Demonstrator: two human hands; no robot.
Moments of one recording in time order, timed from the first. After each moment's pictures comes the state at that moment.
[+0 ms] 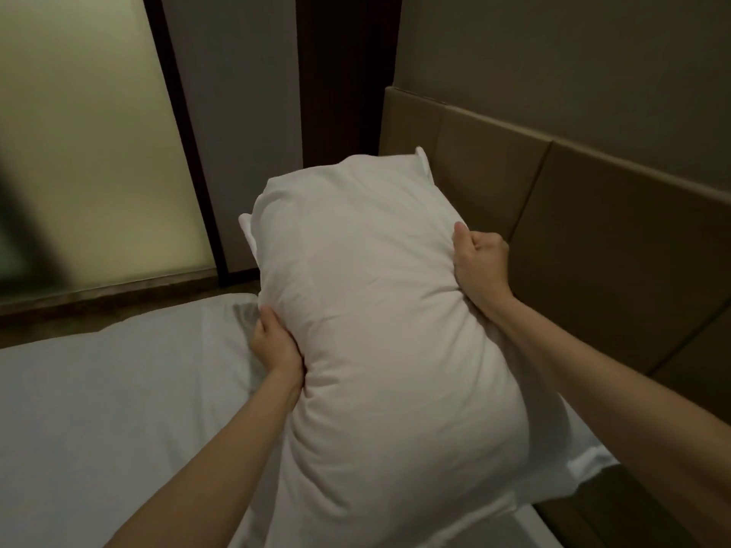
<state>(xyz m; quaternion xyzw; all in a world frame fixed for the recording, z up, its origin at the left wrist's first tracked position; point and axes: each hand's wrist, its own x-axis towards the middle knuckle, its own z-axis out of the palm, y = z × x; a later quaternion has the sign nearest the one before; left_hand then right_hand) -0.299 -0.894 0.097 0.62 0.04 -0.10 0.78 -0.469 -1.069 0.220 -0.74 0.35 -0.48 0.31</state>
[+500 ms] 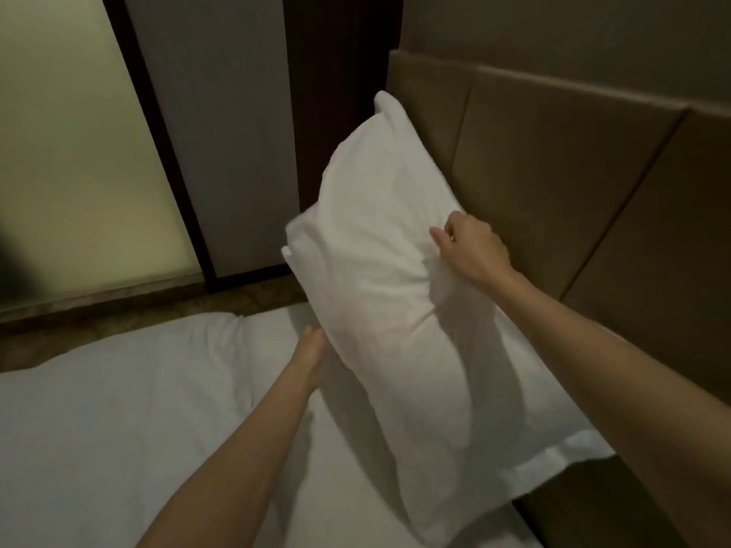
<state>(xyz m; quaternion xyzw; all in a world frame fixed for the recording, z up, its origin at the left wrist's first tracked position) -0.197 -1.080 0.017 0.68 -0.04 -0.41 0.61 -0.343 -1.250 0.172 -0.88 0.41 -0.23 0.07</state>
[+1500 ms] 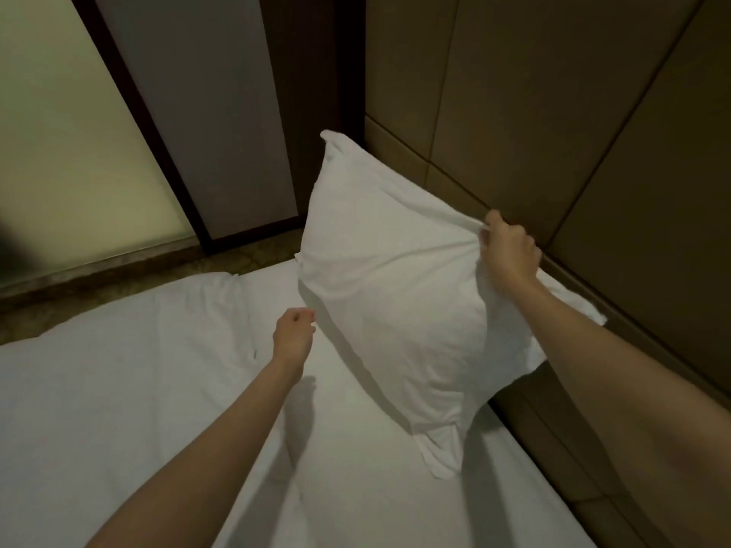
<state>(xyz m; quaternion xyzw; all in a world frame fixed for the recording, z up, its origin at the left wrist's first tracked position) -0.214 -1.043 -0.029 0.79 -0.08 -0.30 0.53 -0.411 -1.266 0.073 -0.82 0.52 -0.21 0.03</state>
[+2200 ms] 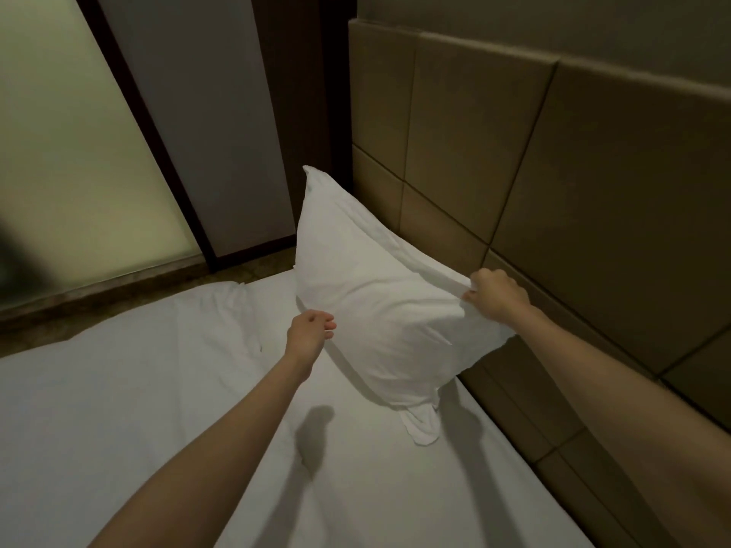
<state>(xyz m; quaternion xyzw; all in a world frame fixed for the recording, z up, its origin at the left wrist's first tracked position) -0.291 -0.993 0.036 0.77 -0.16 -0.31 0.53 -0.507 -1.191 0.103 -0.86 0.50 -0.01 0.13</state>
